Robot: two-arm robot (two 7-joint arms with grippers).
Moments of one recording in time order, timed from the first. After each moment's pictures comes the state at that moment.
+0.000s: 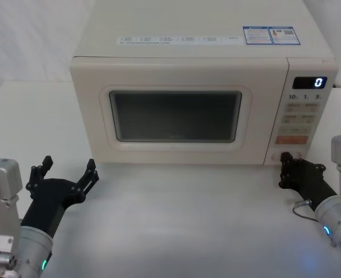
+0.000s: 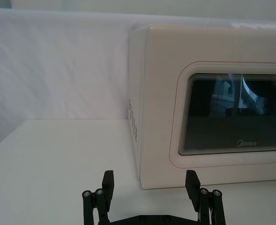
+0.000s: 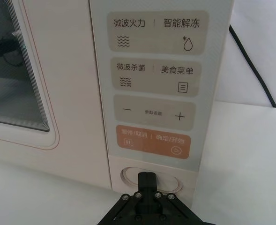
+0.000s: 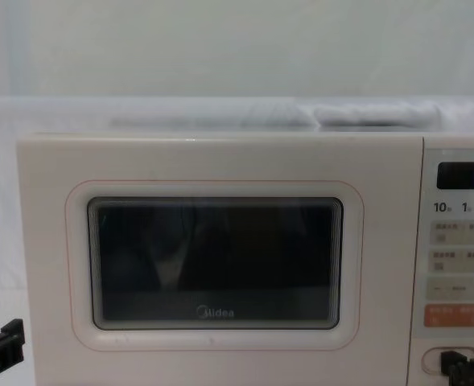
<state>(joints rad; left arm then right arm) 0.27 0.24 0.04 -1.85 -0.25 -0.02 -0.02 0.13 0.17 -0.17 -1.35 0.17 -0.04 0.21</state>
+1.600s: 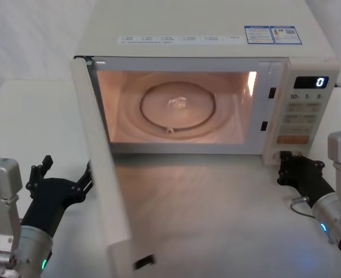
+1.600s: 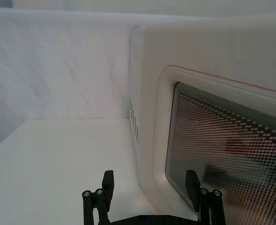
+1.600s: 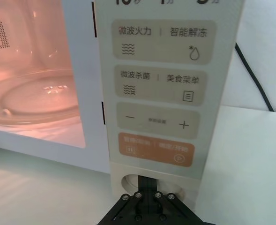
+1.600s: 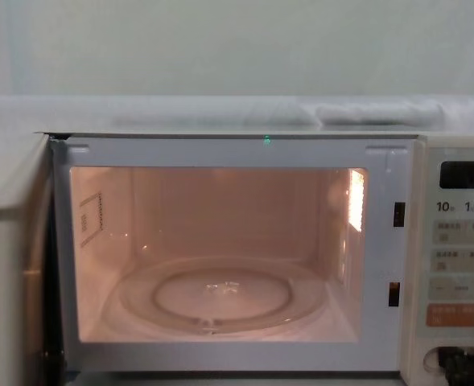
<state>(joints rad) 0.27 0.24 0.04 -1.85 -0.25 -0.02 -0.02 0.13 0.15 -0.17 -1.36 0.14 -0.04 0.18</state>
